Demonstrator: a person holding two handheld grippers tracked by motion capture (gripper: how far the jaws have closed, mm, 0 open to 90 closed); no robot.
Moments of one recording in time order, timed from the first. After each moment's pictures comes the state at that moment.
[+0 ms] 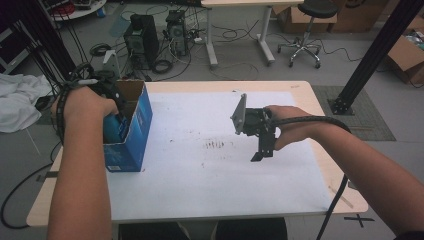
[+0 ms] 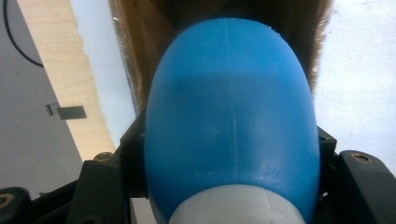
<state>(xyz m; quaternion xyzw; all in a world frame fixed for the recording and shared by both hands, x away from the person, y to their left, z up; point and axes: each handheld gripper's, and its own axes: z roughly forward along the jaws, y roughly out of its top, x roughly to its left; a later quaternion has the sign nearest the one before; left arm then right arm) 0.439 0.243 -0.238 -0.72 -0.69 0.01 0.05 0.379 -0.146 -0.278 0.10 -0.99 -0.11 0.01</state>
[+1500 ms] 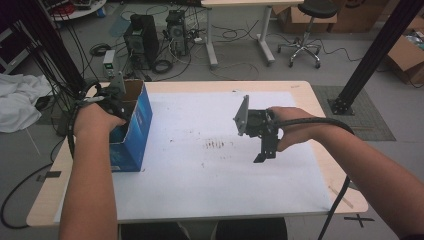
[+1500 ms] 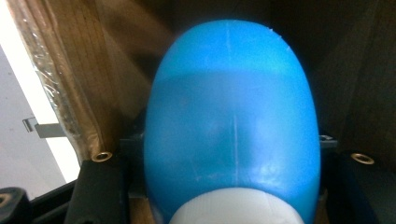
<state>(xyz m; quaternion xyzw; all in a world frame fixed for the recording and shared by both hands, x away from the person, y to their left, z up) 0.445 0.248 -0.291 -0.72 -0.69 0.01 0.05 0.377 -0.152 -0.280 0.10 -0.99 -0.10 0.01</state>
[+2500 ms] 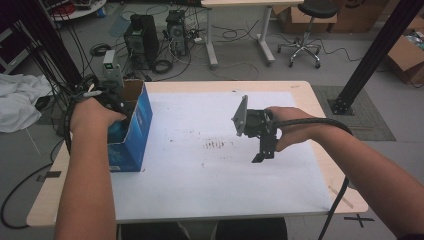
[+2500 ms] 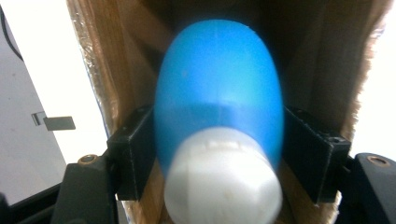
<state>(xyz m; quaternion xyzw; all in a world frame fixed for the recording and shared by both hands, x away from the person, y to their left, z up) 0.439 0.243 -0.264 -0.72 -0.70 0.01 0.04 0.376 -0.148 -0.280 0.11 -0.99 -0.10 0.01</state>
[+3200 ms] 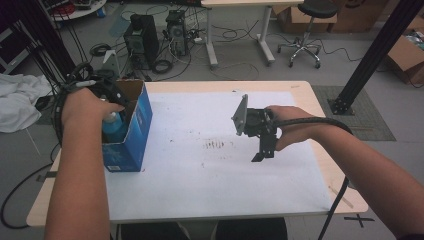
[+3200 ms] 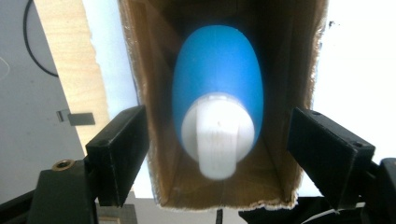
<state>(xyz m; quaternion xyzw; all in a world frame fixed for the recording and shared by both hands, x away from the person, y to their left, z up) 0.432 0.239 -0.227 -0.72 -0.69 -0.02 0.04 0.376 -0.148 -0.277 0.11 -0.99 -0.11 0.00</state>
